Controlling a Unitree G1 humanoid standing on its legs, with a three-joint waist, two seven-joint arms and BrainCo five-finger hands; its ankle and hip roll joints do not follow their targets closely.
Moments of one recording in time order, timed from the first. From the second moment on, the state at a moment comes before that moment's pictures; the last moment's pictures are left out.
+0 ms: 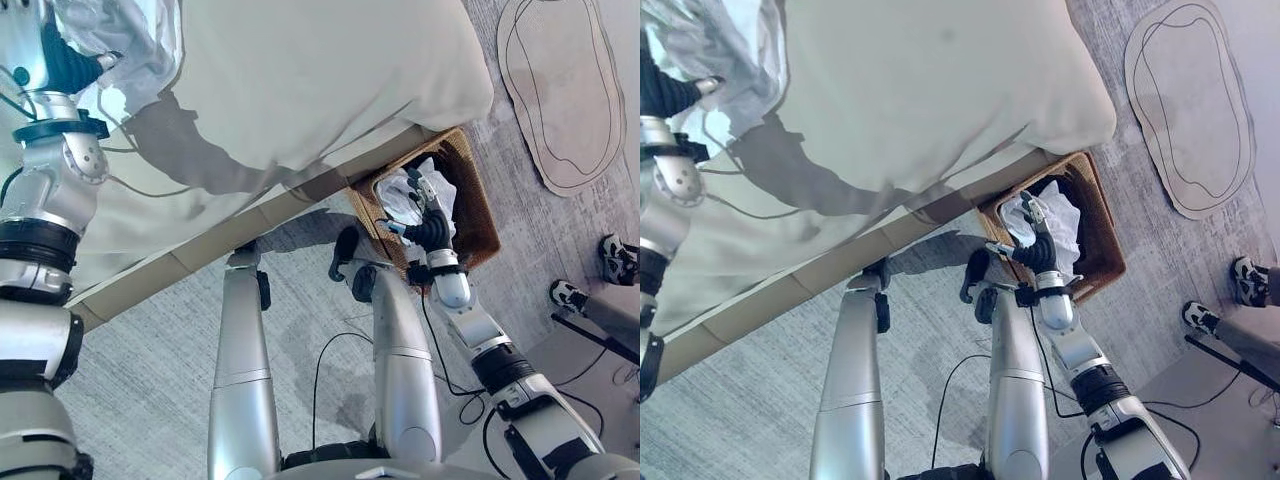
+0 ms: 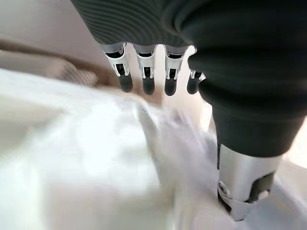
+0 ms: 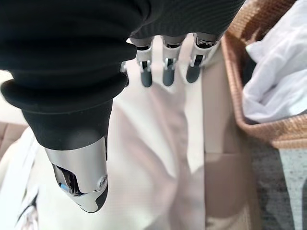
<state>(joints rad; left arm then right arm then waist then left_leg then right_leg) -1.04 0.98 -0.45 0.77 0.48 -0.05 0.71 -0.42 -0.34 0.33 0.39 0.14 -0.35 -0.31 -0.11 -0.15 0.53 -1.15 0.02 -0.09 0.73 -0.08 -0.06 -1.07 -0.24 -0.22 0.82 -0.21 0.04</state>
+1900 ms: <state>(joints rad) -0.38 0.65 -0.22 0.05 0.28 -0.29 0.20 -0.42 -0.46 0.22 0.34 -0.16 -0.26 -0.27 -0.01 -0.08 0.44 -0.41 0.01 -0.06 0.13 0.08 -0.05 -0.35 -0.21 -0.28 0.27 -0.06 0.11</state>
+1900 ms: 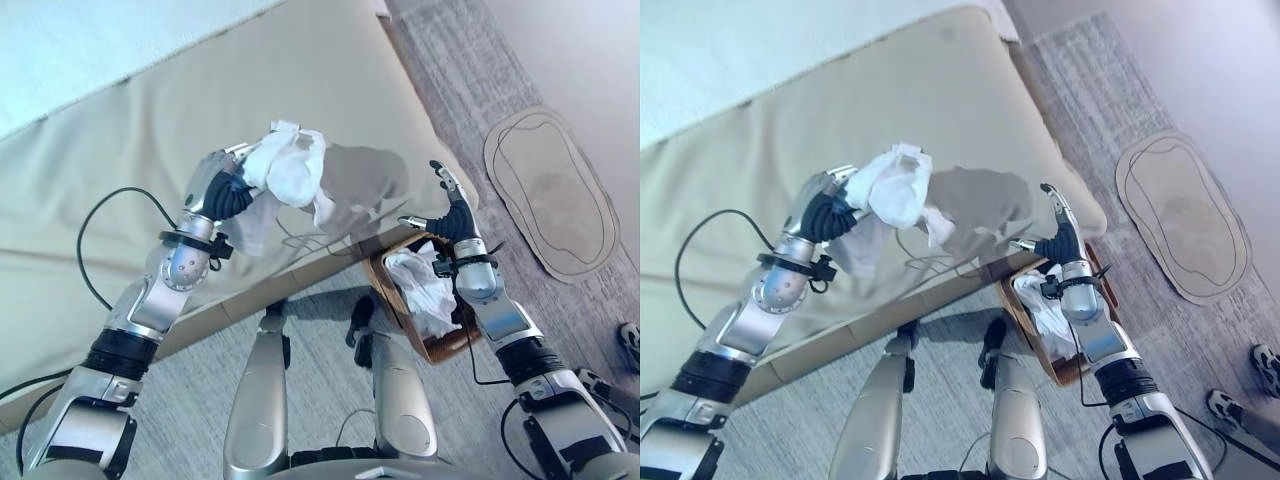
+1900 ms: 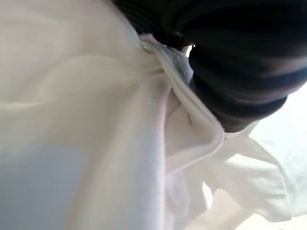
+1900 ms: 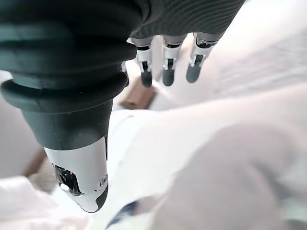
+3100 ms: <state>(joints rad) -0.28 0.75 -0.37 -0.26 -0.07 -0.34 -0.19 -0.31 -0.37 0.53 0.26 0.15 -0.25 0.18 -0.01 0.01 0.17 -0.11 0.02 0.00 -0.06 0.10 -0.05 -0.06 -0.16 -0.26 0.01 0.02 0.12</state>
